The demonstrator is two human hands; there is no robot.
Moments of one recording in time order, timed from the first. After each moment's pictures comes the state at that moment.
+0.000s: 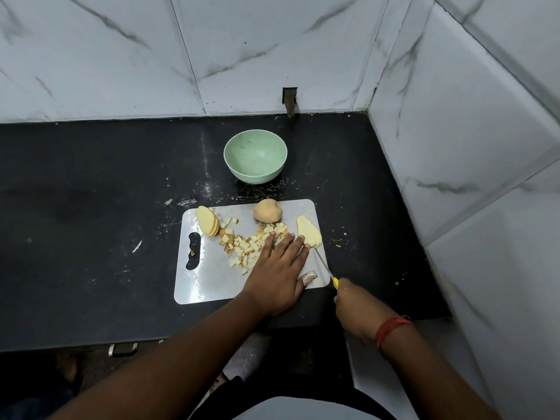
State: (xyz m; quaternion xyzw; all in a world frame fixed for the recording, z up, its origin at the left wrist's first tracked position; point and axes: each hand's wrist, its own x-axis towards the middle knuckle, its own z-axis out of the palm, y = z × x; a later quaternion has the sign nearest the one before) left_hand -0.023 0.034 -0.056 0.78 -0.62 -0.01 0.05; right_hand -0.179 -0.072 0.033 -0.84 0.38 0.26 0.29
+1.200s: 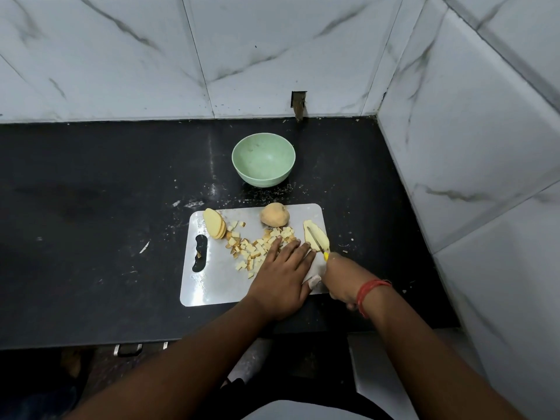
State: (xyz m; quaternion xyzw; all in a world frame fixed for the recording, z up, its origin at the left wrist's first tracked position) left_hand -0.021 0.034 -0.058 0.78 -0.62 0.01 0.09; right_hand -0.120 -0.088 0.047 -0.87 0.33 0.25 0.27
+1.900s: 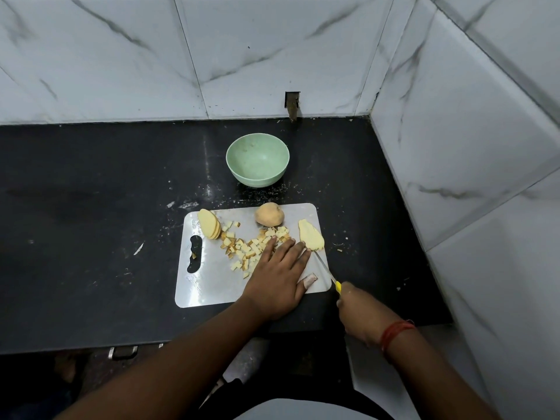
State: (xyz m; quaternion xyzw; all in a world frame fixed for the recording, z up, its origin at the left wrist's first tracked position) left_hand -0.023 0.034 -0.055 0.79 -0.61 0.01 0.07; right_hand -0.180 -0.077 0.029 -0.84 0.36 0.26 0.29
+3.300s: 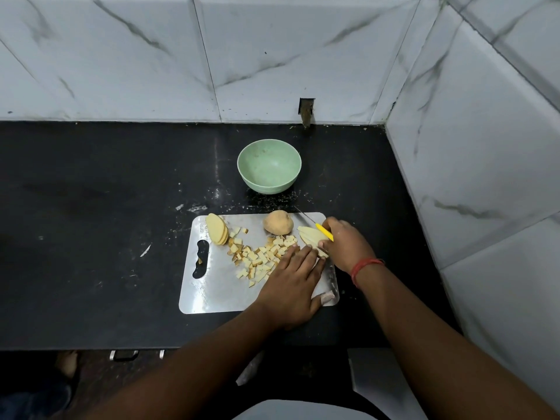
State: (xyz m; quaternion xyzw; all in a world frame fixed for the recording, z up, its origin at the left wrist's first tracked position) left_hand -0.027 0.018 -0.059 0.77 -0.63 0.03 0.06; right_hand -0.075 -0.157 -0.009 -0.91 0.32 0.02 0.25
